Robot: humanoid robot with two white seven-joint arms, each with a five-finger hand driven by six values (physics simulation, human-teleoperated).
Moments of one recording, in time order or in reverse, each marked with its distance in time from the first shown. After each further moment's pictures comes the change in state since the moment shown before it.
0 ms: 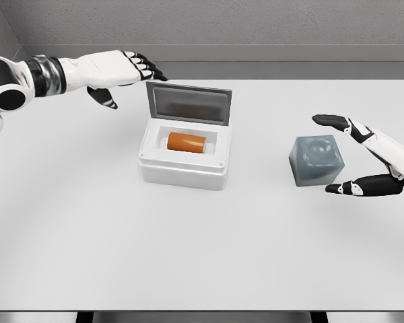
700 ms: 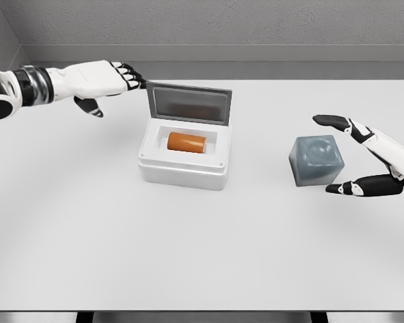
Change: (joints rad) left arm 0.034 0.066 0.005 -0.040 -0.029 0.000 -0.003; right arm 0.002 0.000 -0.001 0.002 0.000 0.000 0.000
